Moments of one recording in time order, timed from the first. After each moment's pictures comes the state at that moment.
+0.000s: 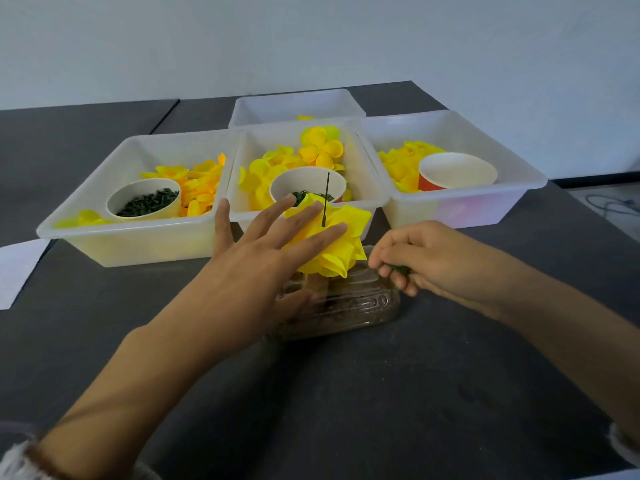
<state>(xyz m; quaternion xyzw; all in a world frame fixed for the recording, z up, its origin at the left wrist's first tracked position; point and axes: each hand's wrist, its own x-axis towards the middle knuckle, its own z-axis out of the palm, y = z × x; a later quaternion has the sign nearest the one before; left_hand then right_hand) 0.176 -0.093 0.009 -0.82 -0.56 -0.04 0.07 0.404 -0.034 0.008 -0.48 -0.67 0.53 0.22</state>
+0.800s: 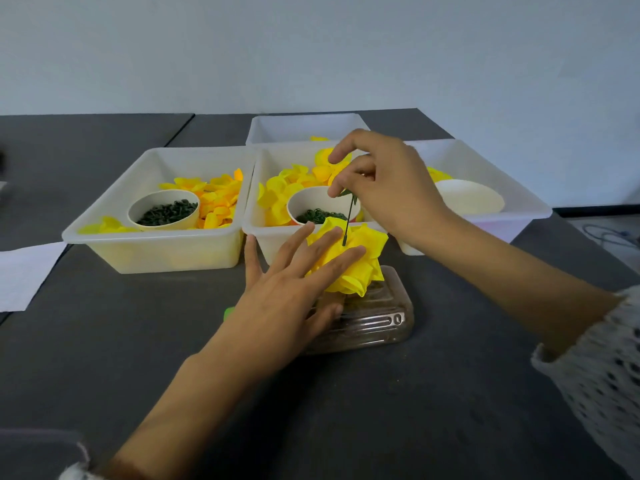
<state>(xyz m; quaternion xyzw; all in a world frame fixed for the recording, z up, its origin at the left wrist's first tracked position) 0.178 -0.091 -0.025 -0.81 -0.56 -0.16 0.05 0.330 0.012 0.057 -0.40 -0.80 0.20 0.41</state>
